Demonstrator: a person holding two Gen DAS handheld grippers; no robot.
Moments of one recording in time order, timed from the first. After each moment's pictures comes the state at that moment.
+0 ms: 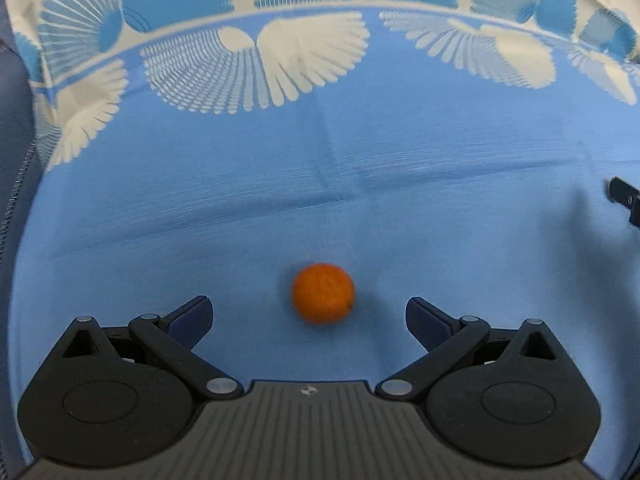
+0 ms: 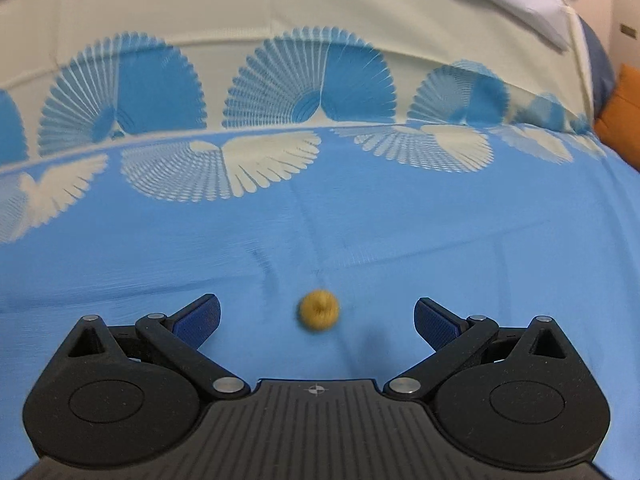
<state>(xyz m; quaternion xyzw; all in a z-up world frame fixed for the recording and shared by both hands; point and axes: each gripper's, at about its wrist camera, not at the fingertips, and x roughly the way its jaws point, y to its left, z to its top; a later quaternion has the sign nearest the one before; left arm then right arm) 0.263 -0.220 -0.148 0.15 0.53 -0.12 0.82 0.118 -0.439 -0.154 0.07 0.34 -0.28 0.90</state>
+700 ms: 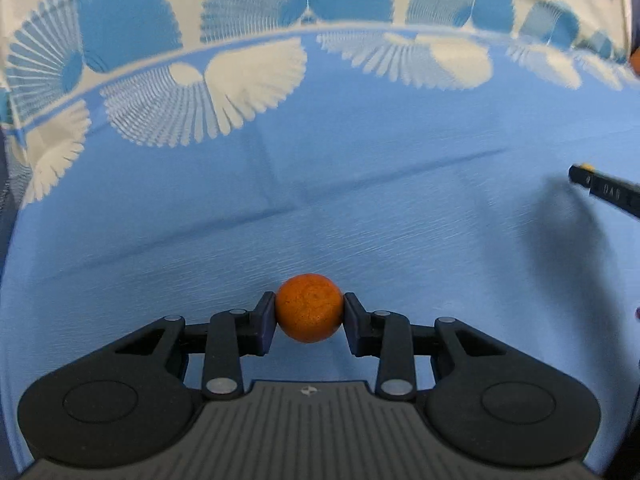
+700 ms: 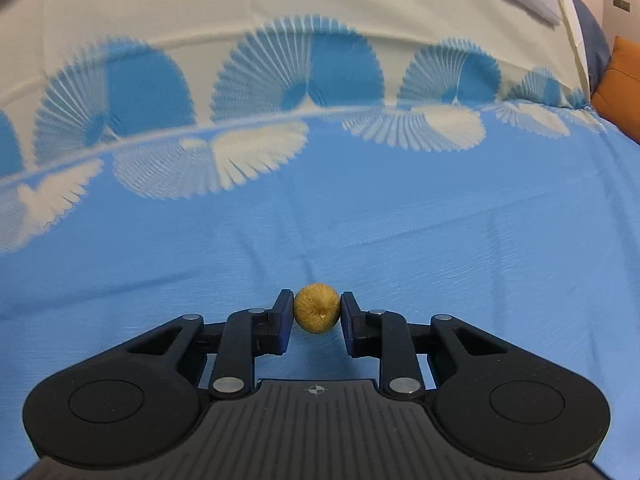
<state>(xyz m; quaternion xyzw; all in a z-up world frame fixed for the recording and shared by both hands) 0.224 -0.223 -0.115 0.16 0.49 -0.20 0.83 0.093 -0.441 -0.136 0.11 0.34 -0.27 0.89</state>
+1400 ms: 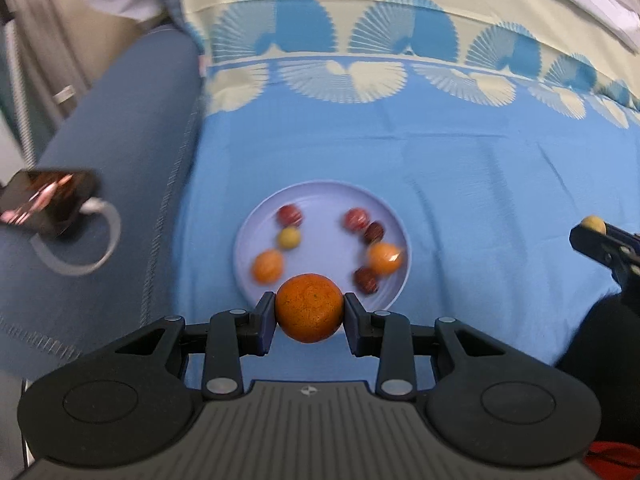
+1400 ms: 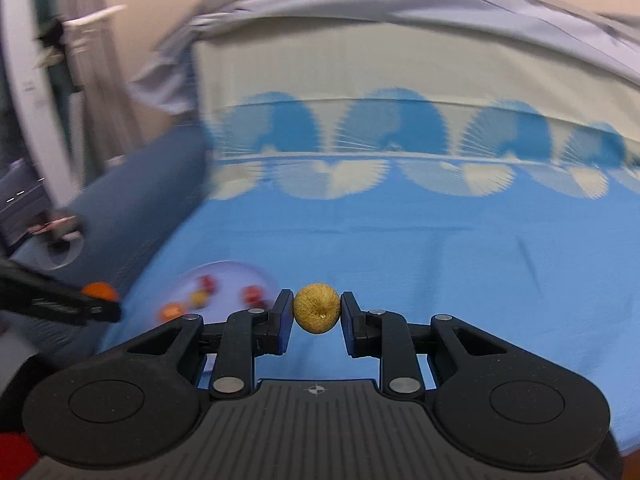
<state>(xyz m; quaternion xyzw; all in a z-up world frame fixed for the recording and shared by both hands) 0.009 -0.045 0.012 0.11 0.47 -0.08 0.87 -0.089 -0.204 0.010 0.09 0.32 0.00 0.94</state>
